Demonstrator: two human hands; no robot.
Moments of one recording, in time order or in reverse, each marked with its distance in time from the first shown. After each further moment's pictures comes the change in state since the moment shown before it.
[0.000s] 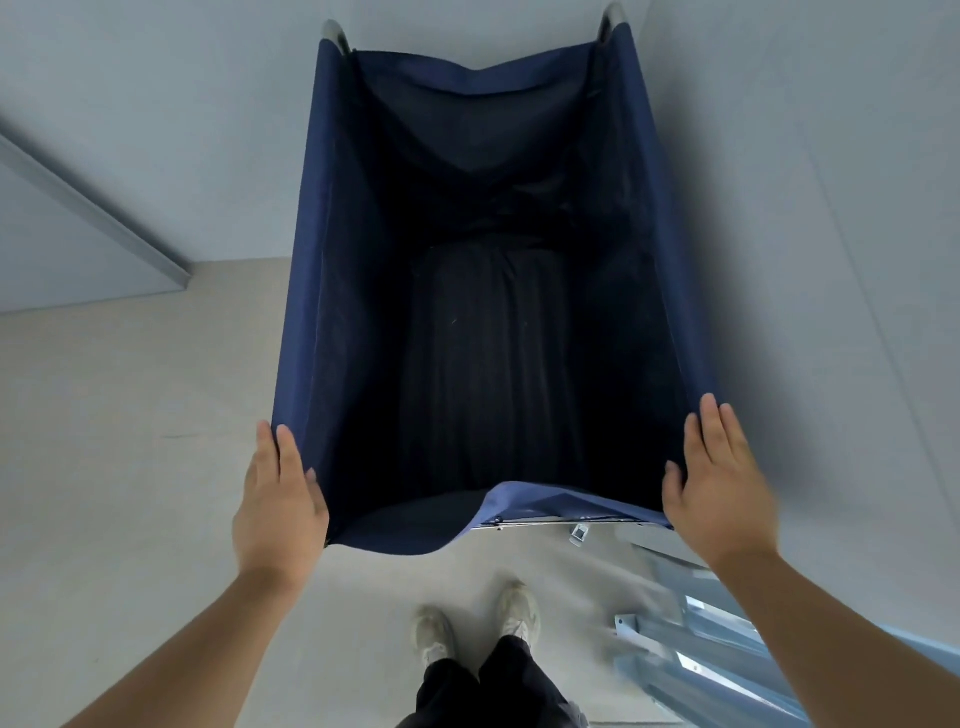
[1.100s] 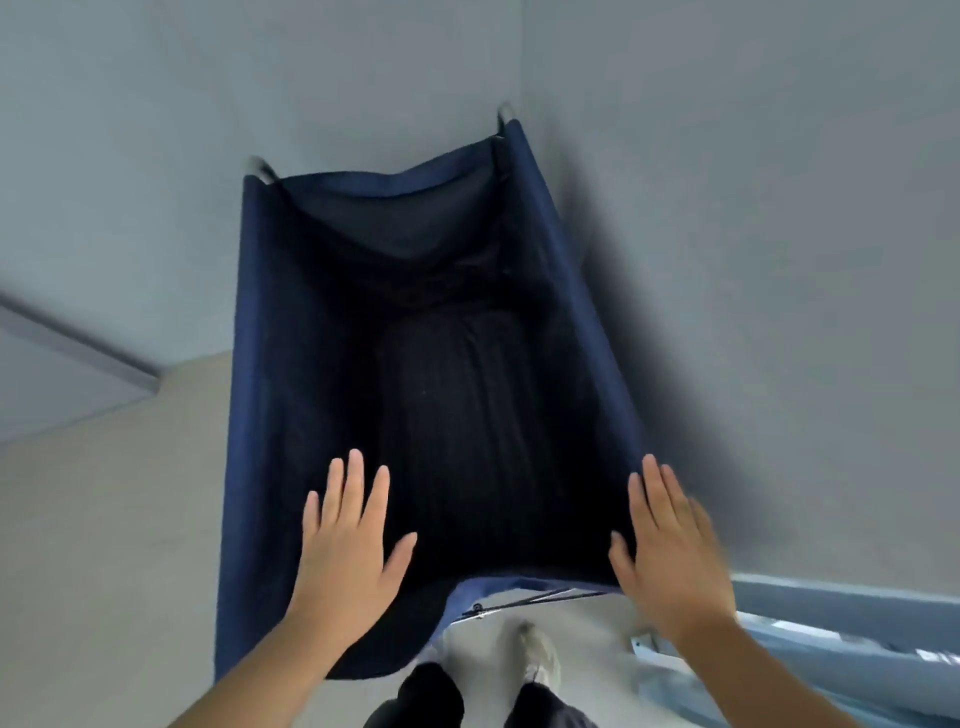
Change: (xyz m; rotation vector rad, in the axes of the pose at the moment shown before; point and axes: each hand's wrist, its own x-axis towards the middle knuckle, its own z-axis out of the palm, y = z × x) left_hand -0.020 0.114 -0.021 0.265 -0.039 0.594; right_hand -0.074 0.003 -0.011 -0.024 -0.096 0.113
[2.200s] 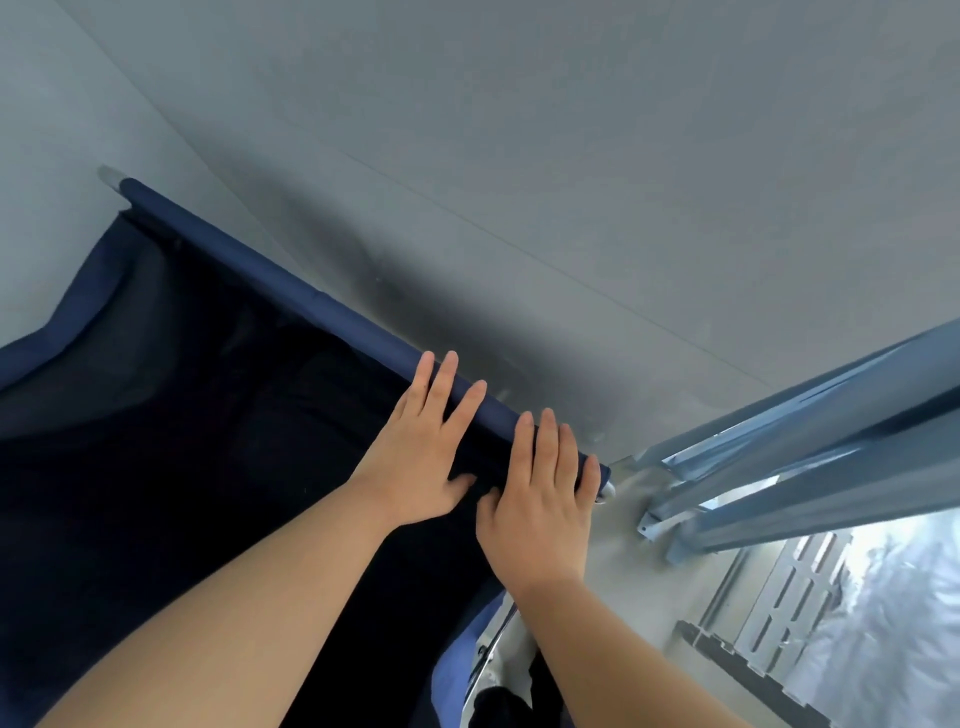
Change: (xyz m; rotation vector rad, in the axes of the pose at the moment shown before) left_hand 0.199 0.150 0.011 0.136 -0.048 1.081; right_hand 0.045 -0.103 0.021 0.256 0.217 0.789
